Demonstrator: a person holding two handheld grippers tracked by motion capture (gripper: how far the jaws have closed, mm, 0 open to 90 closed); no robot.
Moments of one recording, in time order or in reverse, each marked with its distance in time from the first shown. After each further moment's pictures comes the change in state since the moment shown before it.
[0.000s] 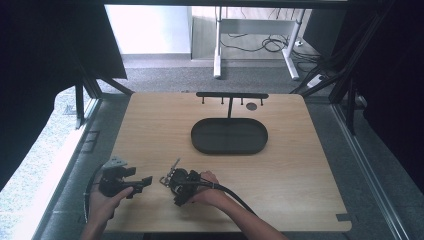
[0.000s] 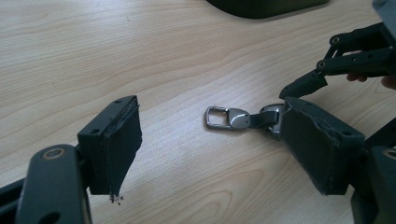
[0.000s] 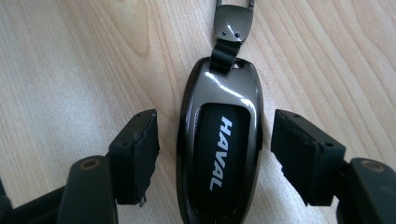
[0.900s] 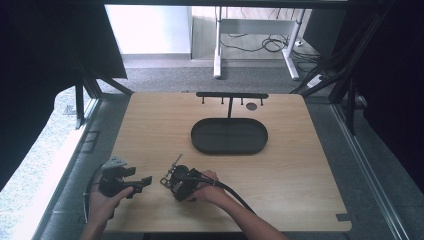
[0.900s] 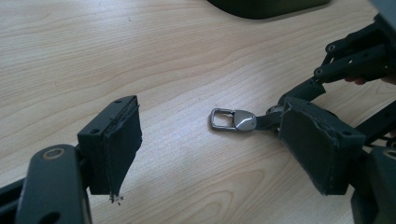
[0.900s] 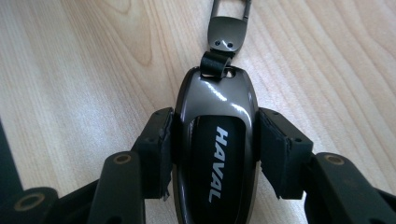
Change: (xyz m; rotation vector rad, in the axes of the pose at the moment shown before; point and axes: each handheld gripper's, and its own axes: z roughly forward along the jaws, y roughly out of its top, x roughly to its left) left arm 0.000 0.000 0.000 0.001 0.003 0.000; right arm -0.010 0.002 -0.001 -0.011 0.066 0.038
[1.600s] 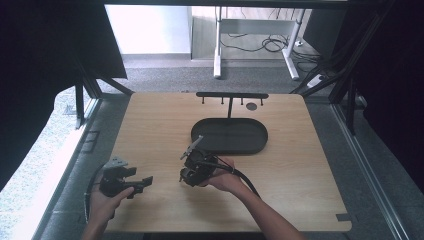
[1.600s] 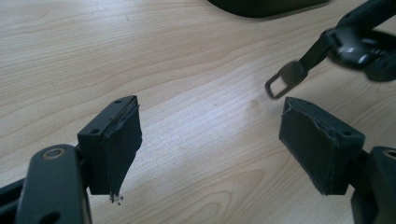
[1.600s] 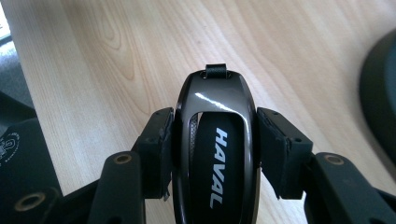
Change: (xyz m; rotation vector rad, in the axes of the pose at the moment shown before) left arm -0.002 0.000 0.001 0.004 0.002 0.003; right arm -0.027 -0.011 -0.071 -0.120 -0.025 0.048
